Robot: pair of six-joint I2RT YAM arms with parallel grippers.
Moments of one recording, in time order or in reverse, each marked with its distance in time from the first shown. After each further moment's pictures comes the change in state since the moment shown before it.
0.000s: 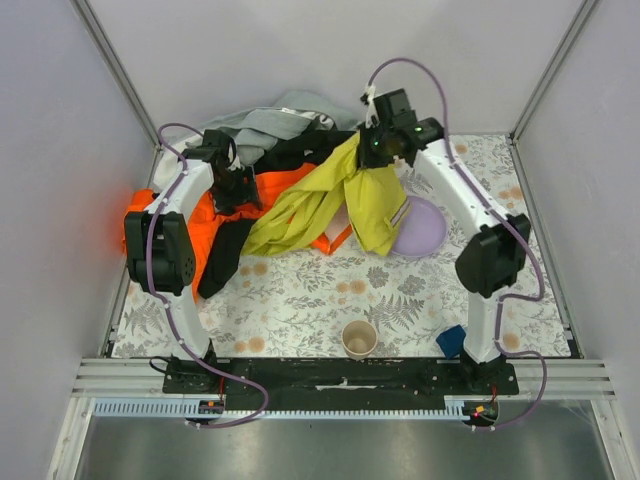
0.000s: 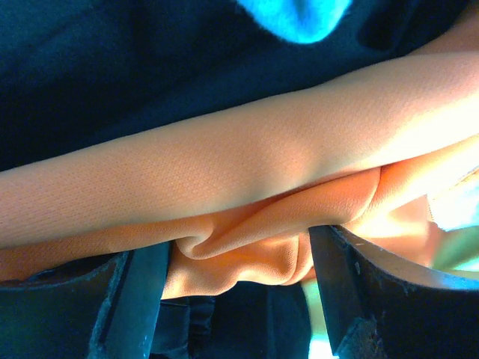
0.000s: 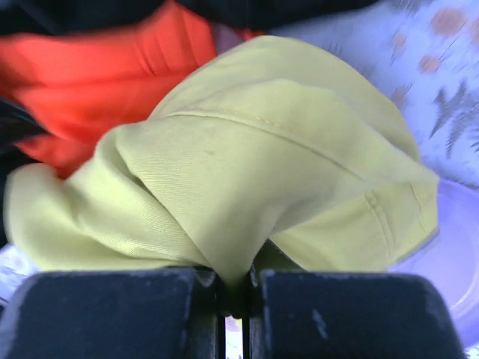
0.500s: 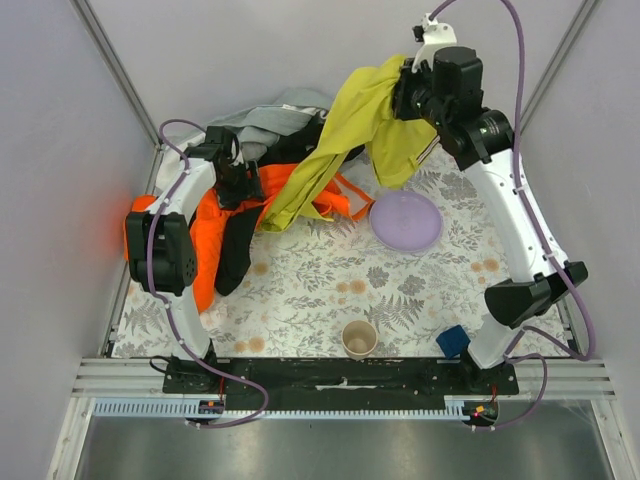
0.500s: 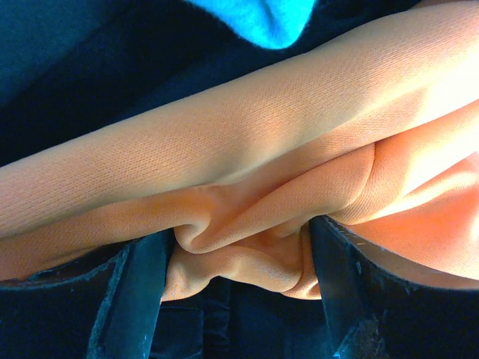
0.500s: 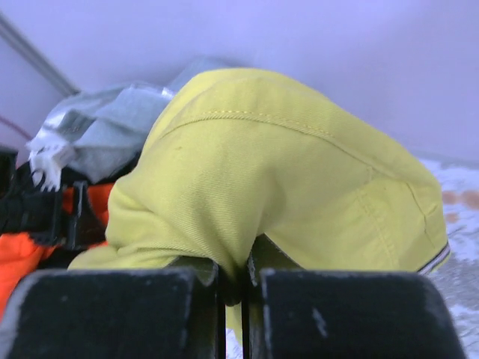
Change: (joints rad) left arm -0.018 0.000 0.022 0.035 0.013 -0.027; right arm -0.058 -0.326 0.107 0.186 0.110 -0.051
